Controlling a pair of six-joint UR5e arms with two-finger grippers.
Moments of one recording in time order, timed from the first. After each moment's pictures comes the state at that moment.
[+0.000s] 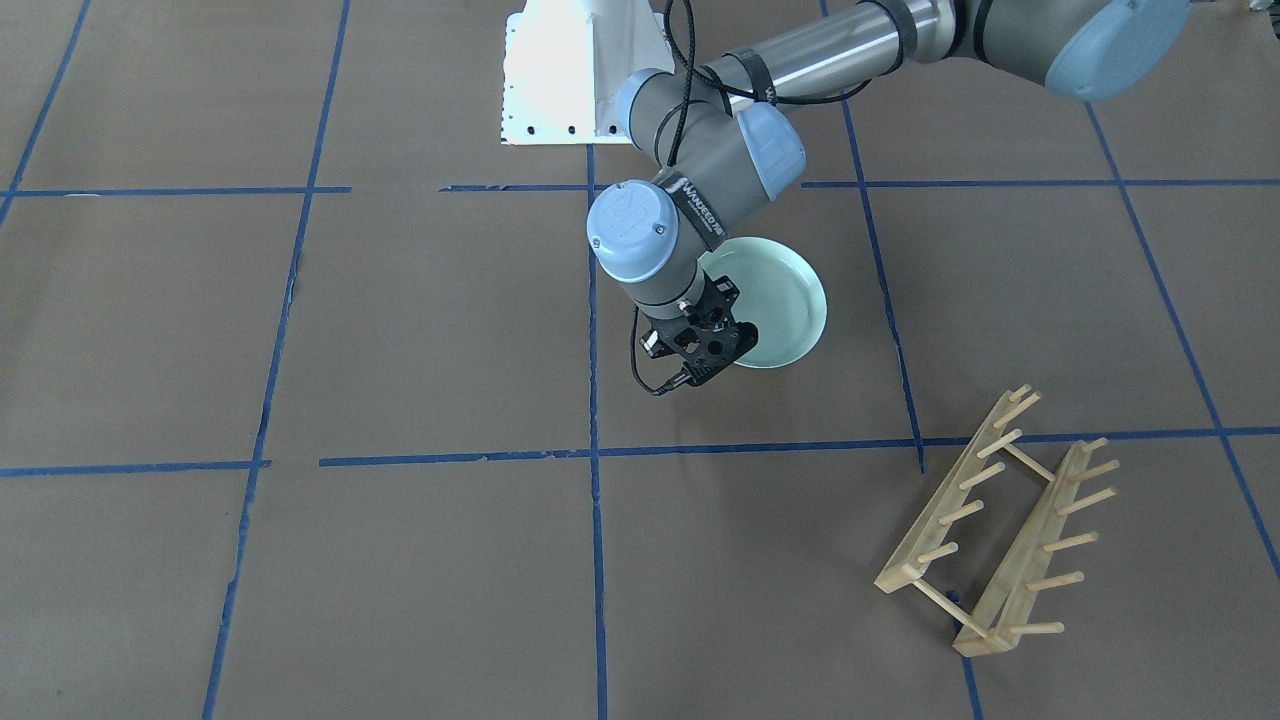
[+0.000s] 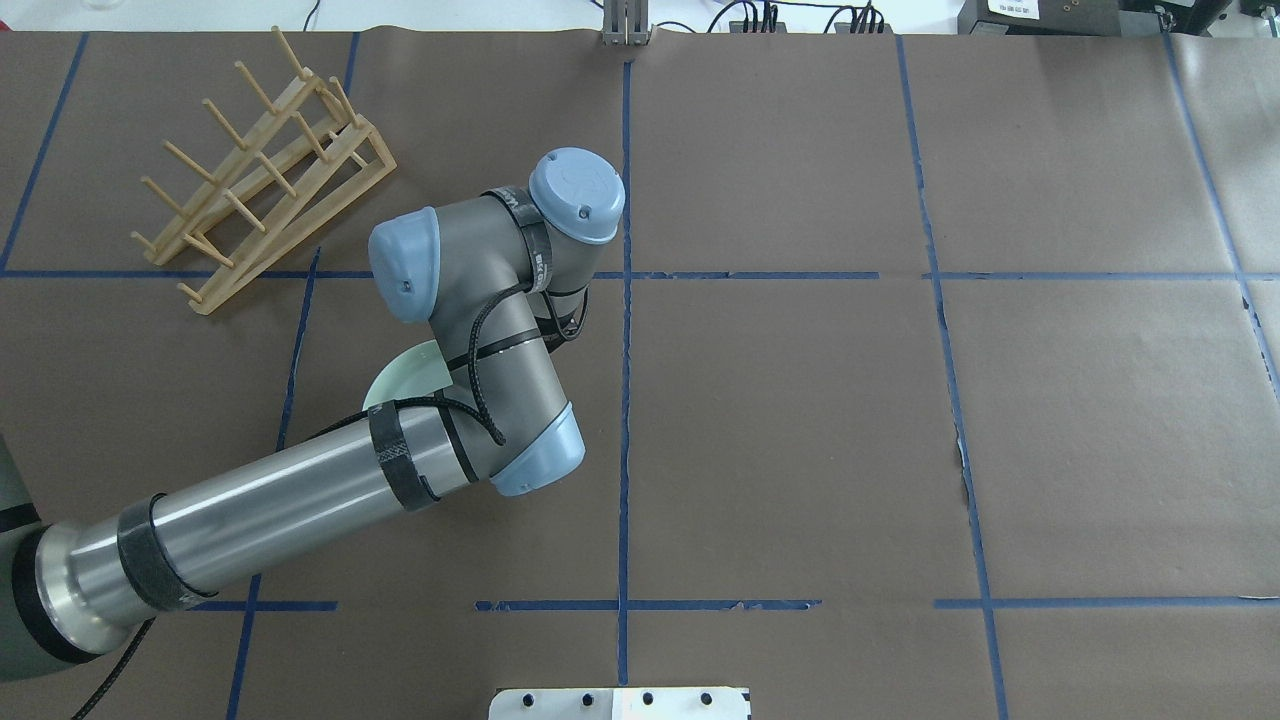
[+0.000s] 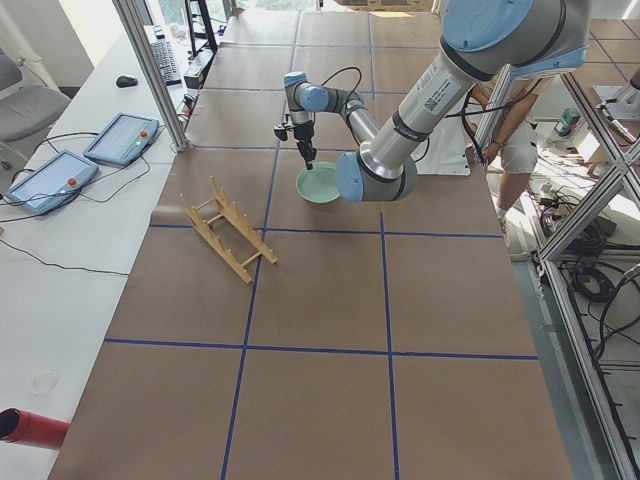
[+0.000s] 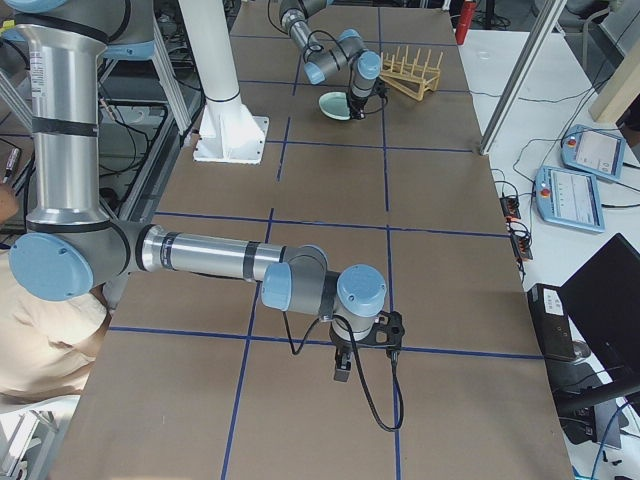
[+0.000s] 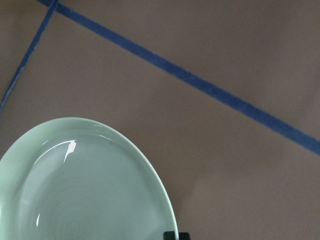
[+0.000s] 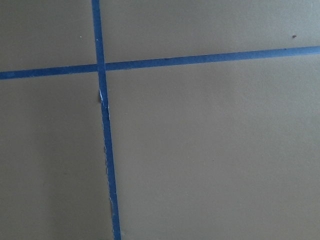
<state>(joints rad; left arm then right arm) -0.56 -2.50 -1.32 -1.24 -1.93 -1.53 1.62 -1.62 1.56 -1.62 2.32 -0.02</state>
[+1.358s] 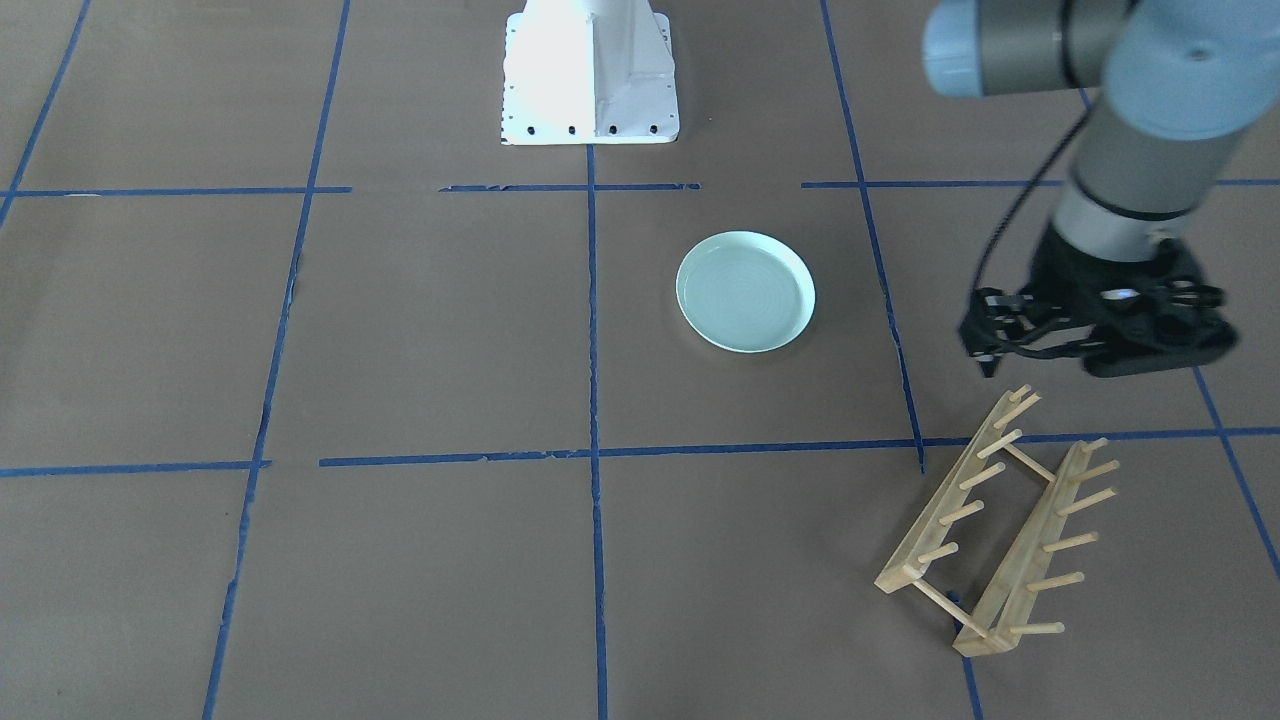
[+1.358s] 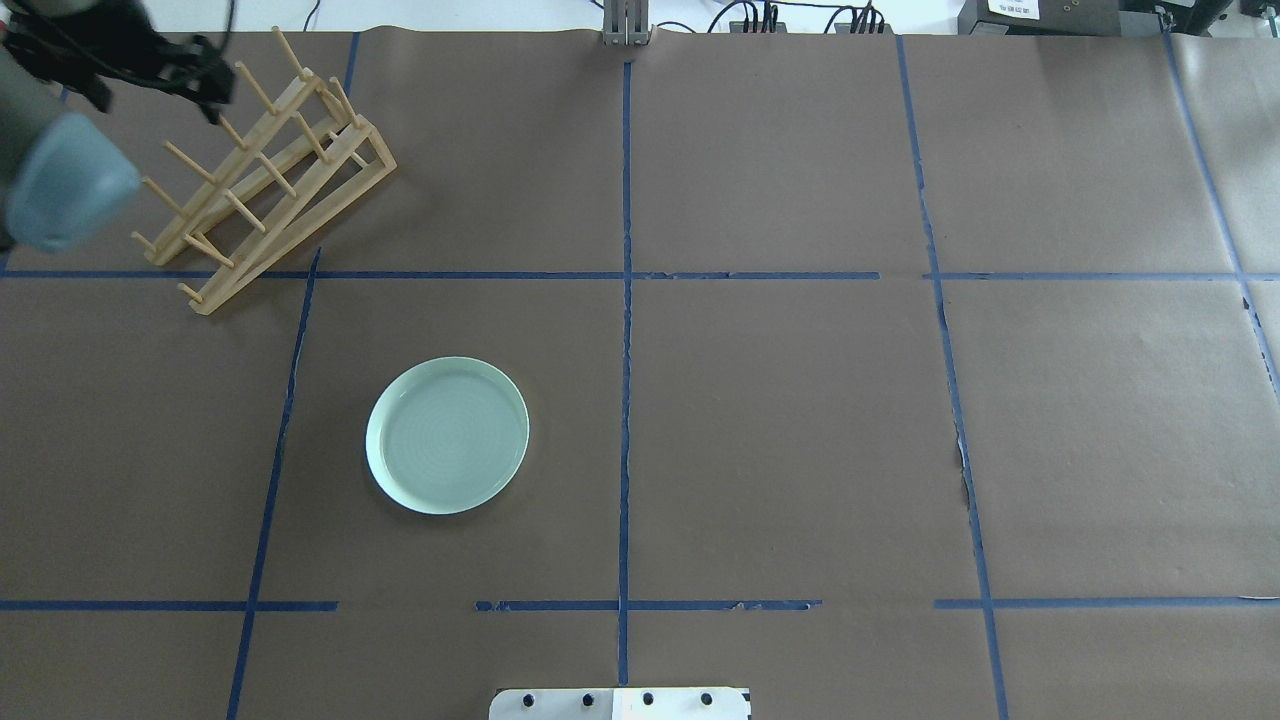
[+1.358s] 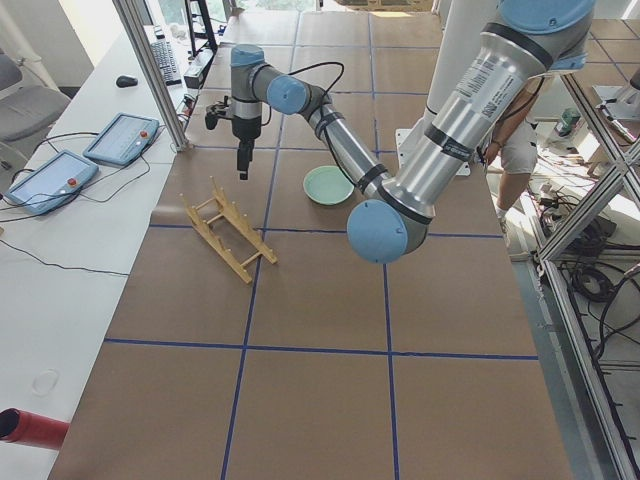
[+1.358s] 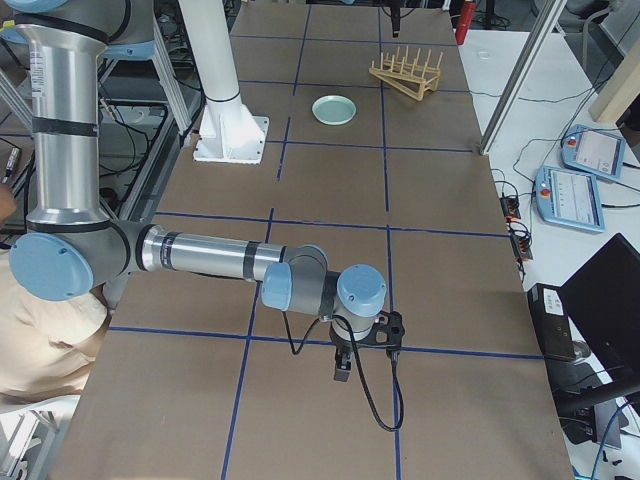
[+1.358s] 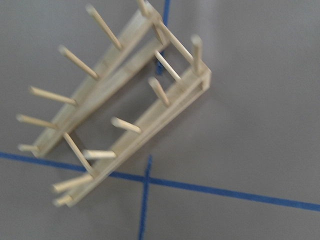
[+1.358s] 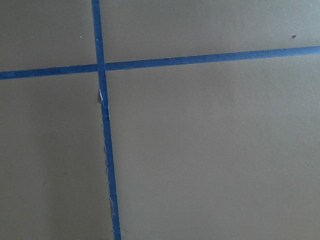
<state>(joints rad) -1.19 -2.10 -1.79 -1.24 -2.04 -0.47 1.62 -1.62 1.56 -1.62 2.32 -0.02</state>
